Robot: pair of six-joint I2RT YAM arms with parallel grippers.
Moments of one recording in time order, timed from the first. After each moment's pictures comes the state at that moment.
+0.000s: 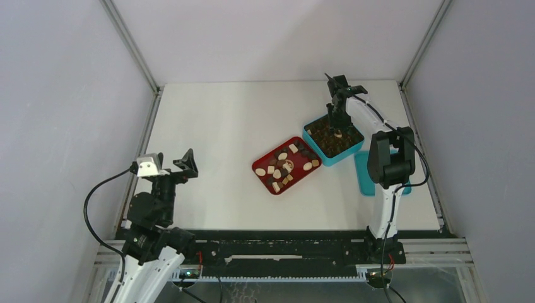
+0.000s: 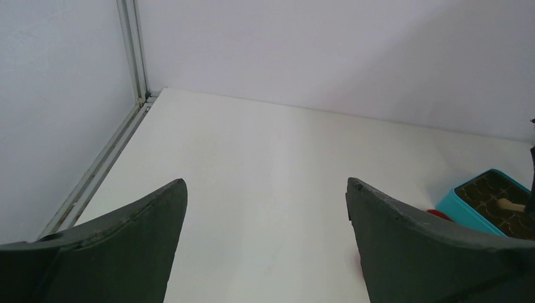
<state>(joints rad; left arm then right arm) -0.40 0.19 0.51 -0.17 -0.44 -0.09 0.22 2.03 1.74 -0.96 0.15 0.18</state>
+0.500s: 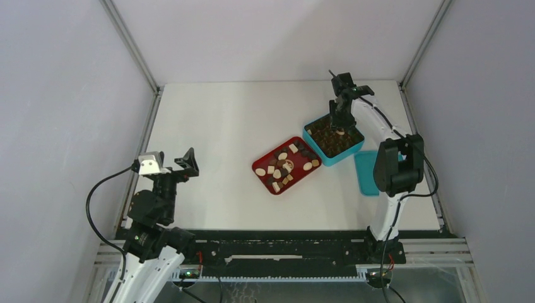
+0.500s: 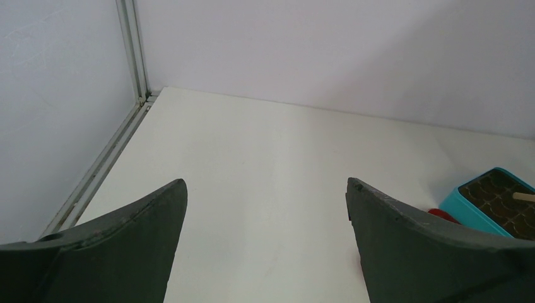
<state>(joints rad) -0.40 0.21 0.50 -0.14 -0.44 -0.09 0.22 1.94 1.70 -0.95 0.15 0.18</state>
